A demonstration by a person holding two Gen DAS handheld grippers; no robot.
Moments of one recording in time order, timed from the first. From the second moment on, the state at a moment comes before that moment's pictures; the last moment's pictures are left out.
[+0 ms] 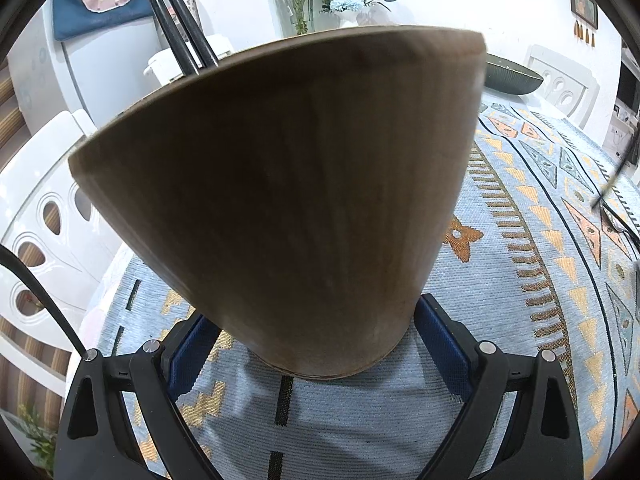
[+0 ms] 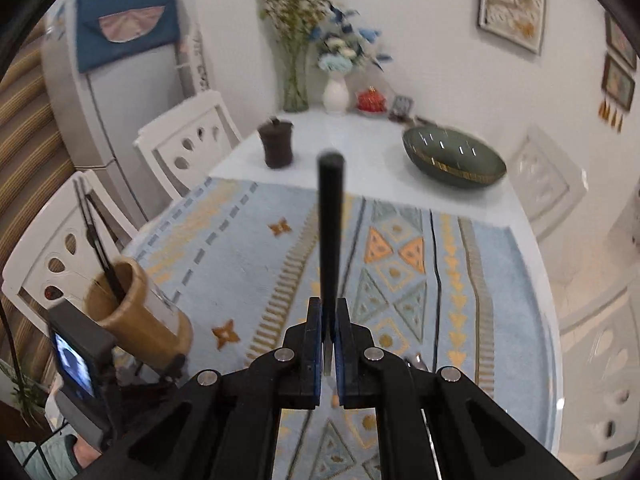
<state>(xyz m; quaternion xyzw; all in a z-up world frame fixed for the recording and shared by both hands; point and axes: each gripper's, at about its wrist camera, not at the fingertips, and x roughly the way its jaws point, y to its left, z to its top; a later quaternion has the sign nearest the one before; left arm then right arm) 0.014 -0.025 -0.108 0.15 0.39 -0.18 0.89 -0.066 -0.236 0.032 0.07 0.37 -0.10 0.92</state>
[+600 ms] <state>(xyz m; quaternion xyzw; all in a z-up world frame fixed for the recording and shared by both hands) 0.013 -0.025 -0.109 0.15 0.39 -0.18 0.89 -0.026 -0.153 0.151 0.12 0.26 0.06 0.96</state>
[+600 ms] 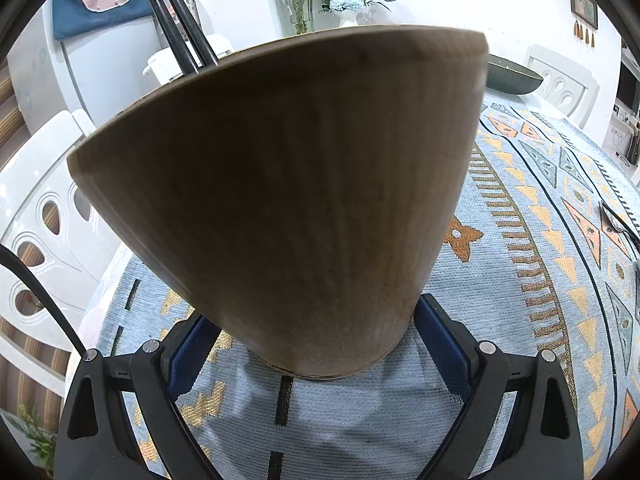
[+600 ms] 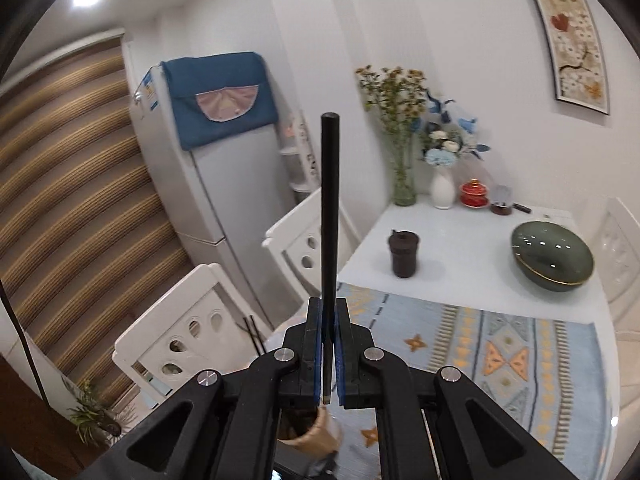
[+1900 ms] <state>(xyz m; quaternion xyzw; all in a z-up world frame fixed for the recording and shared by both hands) 0.013 -0.025 -0.110 0.15 0.39 -0.18 0.89 -0.060 -0.177 0.087 0.14 0.32 0.00 0.94</state>
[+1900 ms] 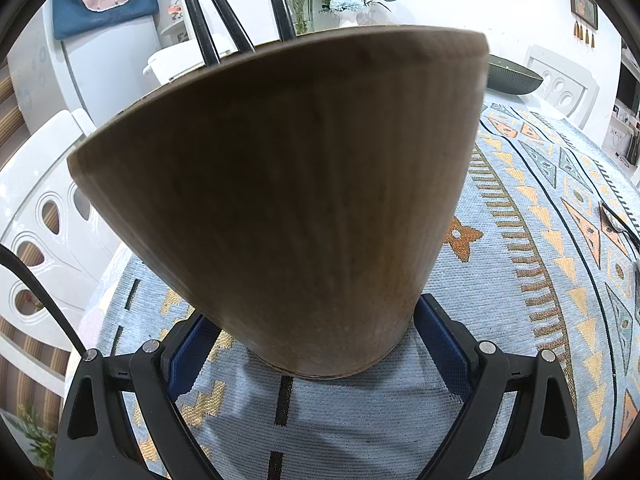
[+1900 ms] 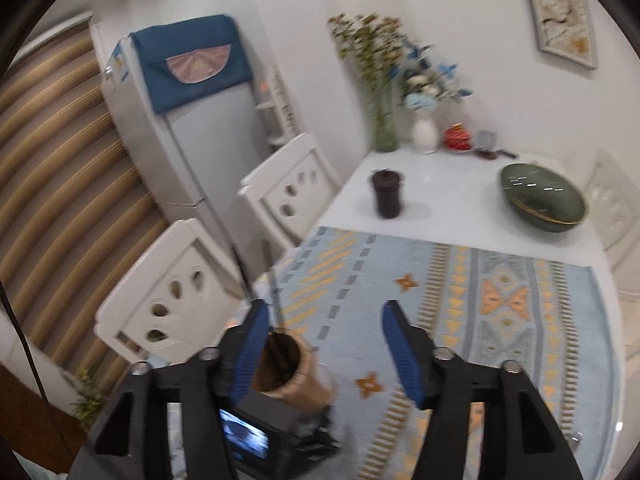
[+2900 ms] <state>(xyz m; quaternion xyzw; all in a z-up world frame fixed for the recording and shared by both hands) 0.010 -0.049 -0.116 0.17 0.39 -0.17 0.89 -0.114 -0.234 -0.157 0.12 0.45 -0.25 0.85</state>
